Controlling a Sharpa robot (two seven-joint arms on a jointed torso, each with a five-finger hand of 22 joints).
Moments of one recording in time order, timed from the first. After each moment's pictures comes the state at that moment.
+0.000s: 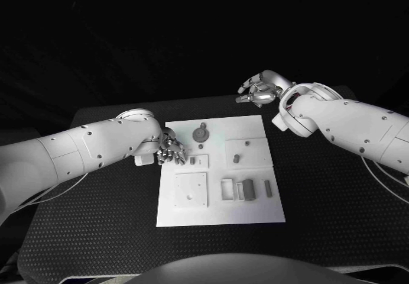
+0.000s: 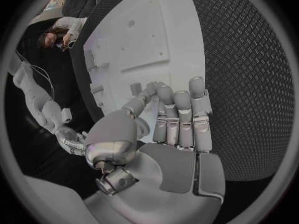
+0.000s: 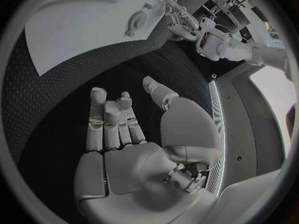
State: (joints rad) left arm 1.29 -0.52 -0.17 1.14 -0.99 0.26 -0.54; left_hand 0.75 0.01 0.56 -0.26 0.11 1.07 0.05 0.33 0.89 1.21 -0.06 0.93 0.70 1.07 -0.12 1.29 0.59 0.02 1.20 -0.22 0.48 1.31; right arm 1.23 -0.67 0.07 1.19 -1.09 -0.30 -0.03; right_hand 1.02 -0.17 0.59 -0.16 0.08 0.83 0.17 0.22 0.52 0.94 0.06 1.16 1.02 1.10 -0.04 1.45 0.87 0.25 1.04 0.03 0.88 1.31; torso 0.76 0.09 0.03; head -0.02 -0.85
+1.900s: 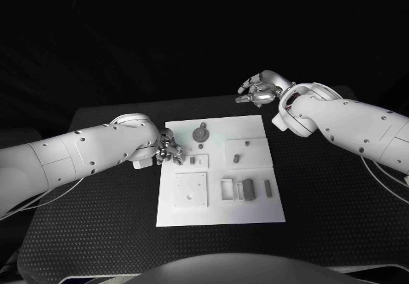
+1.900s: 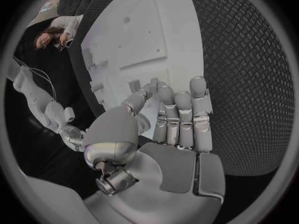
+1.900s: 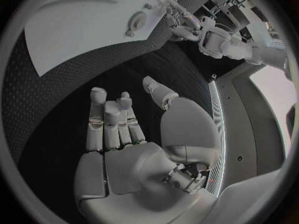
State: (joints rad) left arm 1.28 -0.57 -0.18 1.21 -1.04 0.15 -0.53; left_hand 0.90 -0.03 0.59 -0.28 0.18 1.11 0.03 0.33 0.93 1.24 -0.07 0.94 0.70 1.09 -0.13 1.30 0.60 0.02 1.22 -0.23 0.49 1.31; right arm 1.23 -0.67 0.07 1.18 -1.09 -0.30 -0.03; right_hand 1.02 -0.17 0.59 -0.16 0.08 0.82 0.17 0.22 0.52 0.94 0.06 1.16 1.02 1.10 -0.04 1.45 0.87 0.25 1.04 0.03 0.88 1.31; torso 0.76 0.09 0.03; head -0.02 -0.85
